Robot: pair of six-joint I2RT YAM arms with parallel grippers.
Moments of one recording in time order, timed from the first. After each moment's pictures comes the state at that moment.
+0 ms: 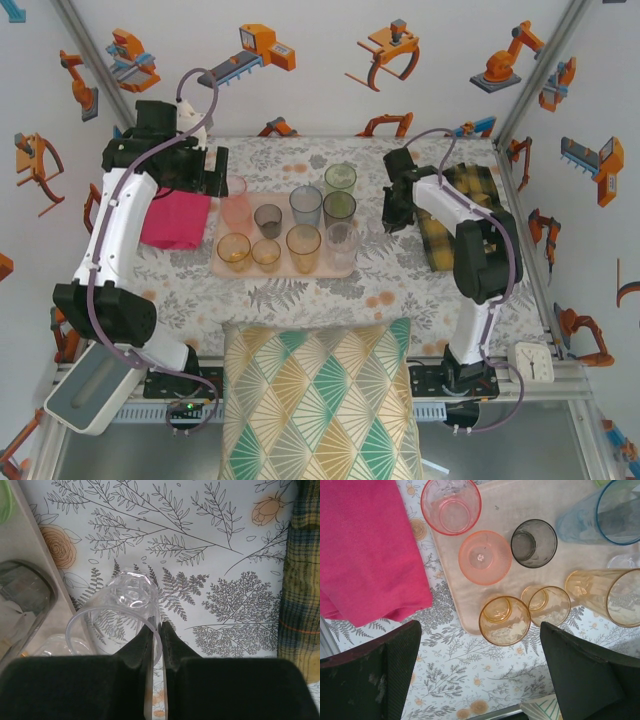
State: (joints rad) left arm -0.15 1.57 1.76 -1.08 0.15 0.12; right arm 0.32 1.91 1.46 -0.78 0.02 0.43
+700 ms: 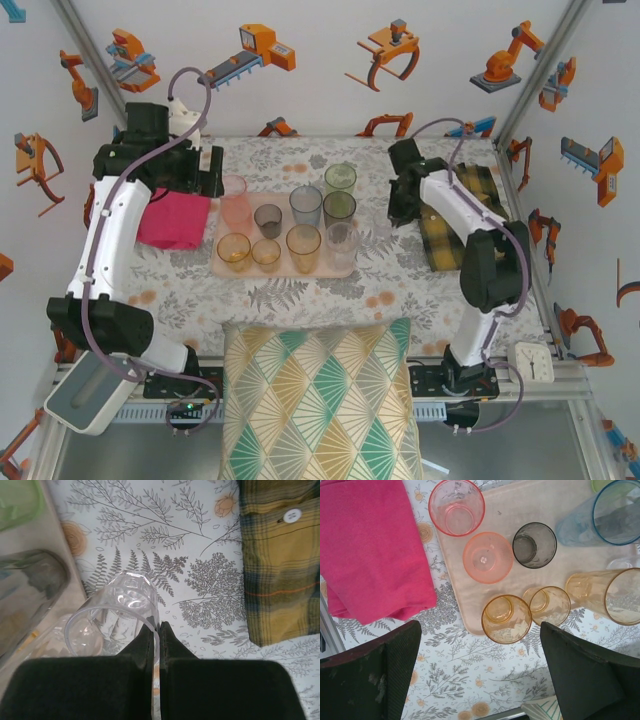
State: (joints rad) left arm -0.14 1.51 1.72 -1.06 0.15 0.13; right arm 0.32 1.79 1.56 -0.92 0.09 0.42
